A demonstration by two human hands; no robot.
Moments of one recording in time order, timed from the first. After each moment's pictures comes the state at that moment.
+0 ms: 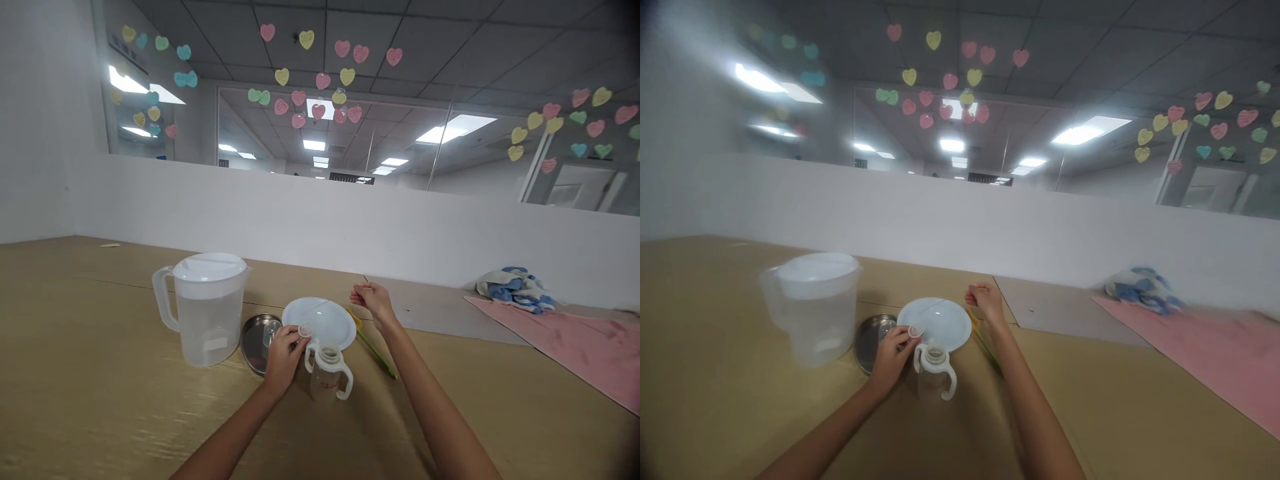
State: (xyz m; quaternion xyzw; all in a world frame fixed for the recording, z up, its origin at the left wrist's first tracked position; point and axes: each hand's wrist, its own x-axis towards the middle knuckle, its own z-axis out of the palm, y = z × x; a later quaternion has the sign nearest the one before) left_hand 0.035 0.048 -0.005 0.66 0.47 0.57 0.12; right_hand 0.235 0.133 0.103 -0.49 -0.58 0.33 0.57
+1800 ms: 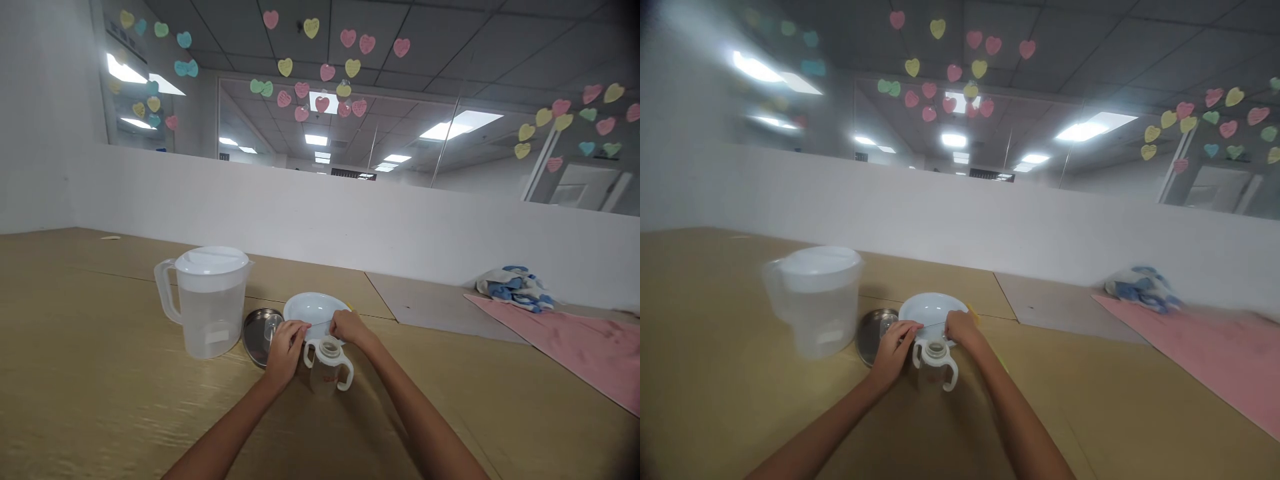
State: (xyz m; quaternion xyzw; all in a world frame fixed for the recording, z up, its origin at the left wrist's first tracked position) left_hand 0.034 0.040 0.001 0.66 0.46 0.58 0.12; right_hand 0.197 0.118 0.060 -0.54 -0.83 0.11 0.09
